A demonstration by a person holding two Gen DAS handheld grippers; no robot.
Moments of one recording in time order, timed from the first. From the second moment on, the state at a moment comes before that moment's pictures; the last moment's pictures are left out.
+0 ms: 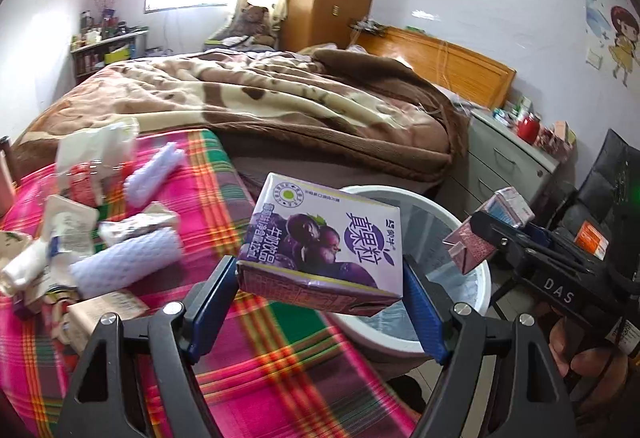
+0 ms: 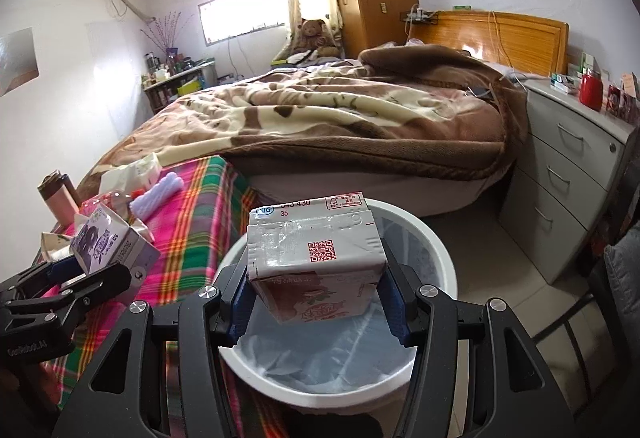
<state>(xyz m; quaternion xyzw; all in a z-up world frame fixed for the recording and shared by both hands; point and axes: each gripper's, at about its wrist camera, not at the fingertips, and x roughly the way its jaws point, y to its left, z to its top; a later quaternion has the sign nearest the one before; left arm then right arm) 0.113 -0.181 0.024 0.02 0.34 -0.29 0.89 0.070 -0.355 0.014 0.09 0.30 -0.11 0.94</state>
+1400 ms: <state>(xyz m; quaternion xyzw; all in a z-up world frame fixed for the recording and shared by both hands) 0.109 -0.206 0.009 0.06 0.36 -0.28 0.89 0.063 -0.379 -0.004 0.11 0.33 -0.11 0.93</state>
